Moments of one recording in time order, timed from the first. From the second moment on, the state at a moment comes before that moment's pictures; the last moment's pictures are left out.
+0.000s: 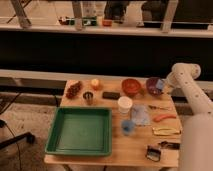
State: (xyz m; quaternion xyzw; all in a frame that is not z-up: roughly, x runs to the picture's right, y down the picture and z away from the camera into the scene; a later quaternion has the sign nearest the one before) arm 0.425 -0.024 0.944 -0.12 0.04 0.19 0.97
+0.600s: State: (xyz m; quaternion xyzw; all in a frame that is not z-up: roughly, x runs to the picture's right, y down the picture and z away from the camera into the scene) arm 0.419 -0.070 0.936 -0.06 0.05 0.15 0.99
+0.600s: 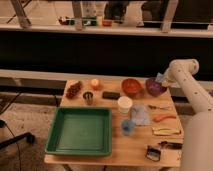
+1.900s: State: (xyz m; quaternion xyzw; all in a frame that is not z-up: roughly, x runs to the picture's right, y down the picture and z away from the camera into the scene) arm 0.374 -0.081 0.958 -0.03 -0.01 0.16 0.99
